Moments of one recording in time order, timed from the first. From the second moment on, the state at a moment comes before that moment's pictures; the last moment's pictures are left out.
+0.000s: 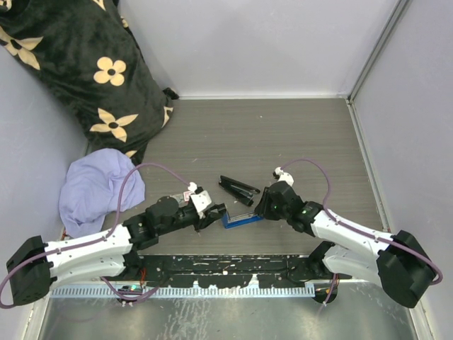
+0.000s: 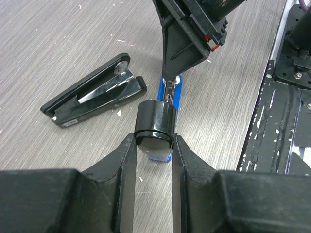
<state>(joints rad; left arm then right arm) -1.03 0.90 0.37 0.29 0.10 0.04 0.72 1.03 0.41 -0.20 0.11 0.79</state>
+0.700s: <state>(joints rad) -1.03 0.87 0.29 0.38 0.05 -0.02 0.69 1.06 0.42 -0.16 0.13 0.79</state>
